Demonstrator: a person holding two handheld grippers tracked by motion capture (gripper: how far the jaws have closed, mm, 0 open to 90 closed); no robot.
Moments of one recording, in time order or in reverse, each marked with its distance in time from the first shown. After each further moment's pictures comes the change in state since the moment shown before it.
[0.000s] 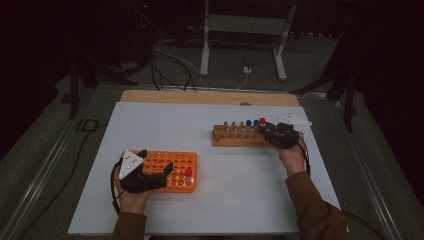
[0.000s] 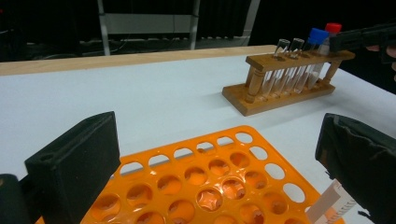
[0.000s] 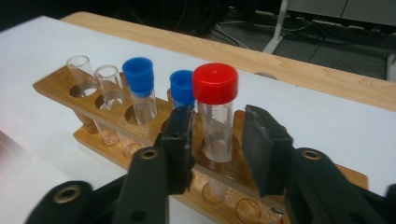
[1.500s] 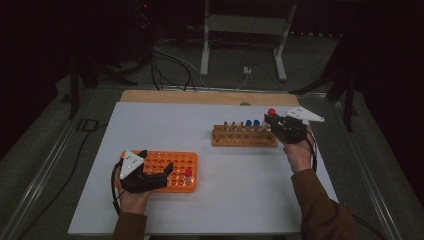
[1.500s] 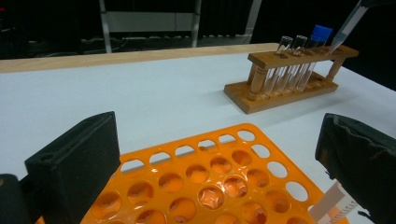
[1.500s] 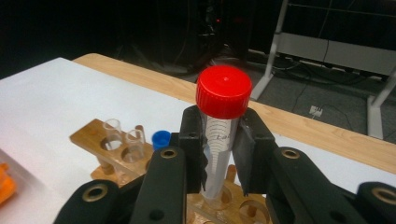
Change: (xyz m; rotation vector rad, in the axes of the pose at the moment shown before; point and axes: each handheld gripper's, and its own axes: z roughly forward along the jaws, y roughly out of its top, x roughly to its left) left arm 0.000 0.000 0.002 0.003 0.006 0.001; right arm 0.008 0.036 -0.039 -0.138 -0.012 -0.038
